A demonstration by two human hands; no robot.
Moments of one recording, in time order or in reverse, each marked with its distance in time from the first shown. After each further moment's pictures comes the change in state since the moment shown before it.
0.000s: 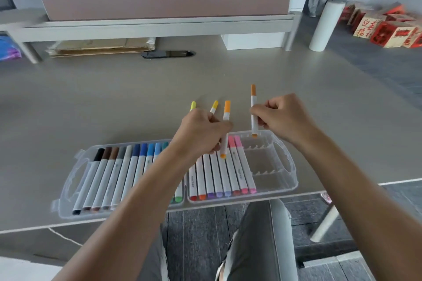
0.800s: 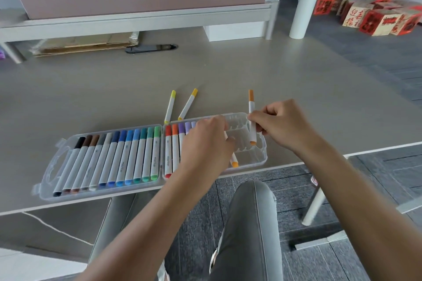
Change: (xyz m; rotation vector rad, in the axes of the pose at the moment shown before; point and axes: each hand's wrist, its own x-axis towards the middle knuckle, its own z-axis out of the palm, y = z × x) left_hand -0.054 -0.002 0.077 0.615 0.174 0.260; right_hand -0.054 0.048 -0.035 0.092 -0.050 0.019
